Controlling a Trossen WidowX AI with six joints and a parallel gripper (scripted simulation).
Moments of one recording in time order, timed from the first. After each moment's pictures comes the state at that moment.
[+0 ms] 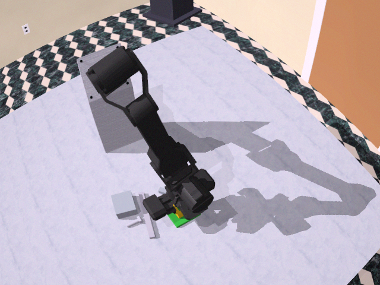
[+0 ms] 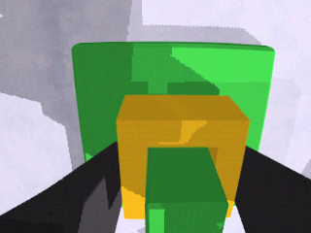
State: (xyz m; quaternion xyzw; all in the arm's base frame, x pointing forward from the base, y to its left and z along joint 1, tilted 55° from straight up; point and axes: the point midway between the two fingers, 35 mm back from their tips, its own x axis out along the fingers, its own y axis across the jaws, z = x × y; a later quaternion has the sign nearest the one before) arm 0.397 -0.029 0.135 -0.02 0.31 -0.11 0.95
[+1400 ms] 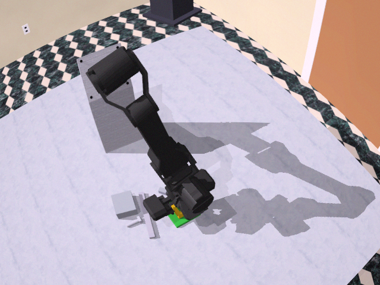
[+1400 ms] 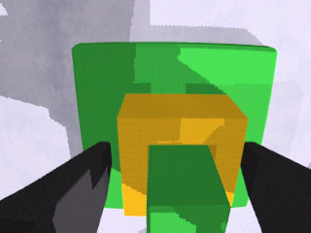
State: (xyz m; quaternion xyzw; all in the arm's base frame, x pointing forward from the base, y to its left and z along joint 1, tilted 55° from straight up) arm 0.398 -0.029 0.134 -0.02 0.31 -0.11 0.94
